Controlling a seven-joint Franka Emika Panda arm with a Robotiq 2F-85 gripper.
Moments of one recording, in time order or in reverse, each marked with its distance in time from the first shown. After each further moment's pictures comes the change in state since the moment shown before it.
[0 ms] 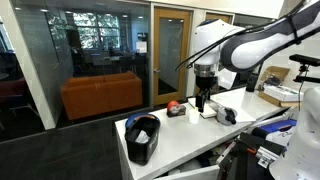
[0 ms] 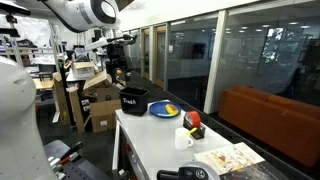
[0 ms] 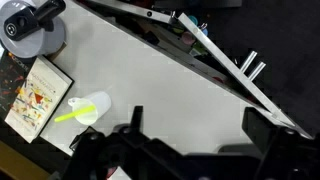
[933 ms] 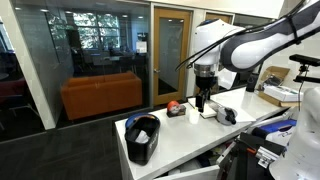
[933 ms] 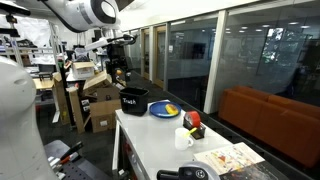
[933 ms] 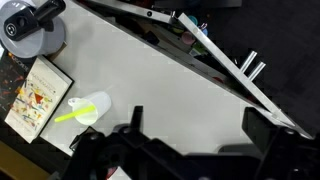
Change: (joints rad) arm 0.002 0.000 -0.003 0.000 -0.001 0.000 0.000
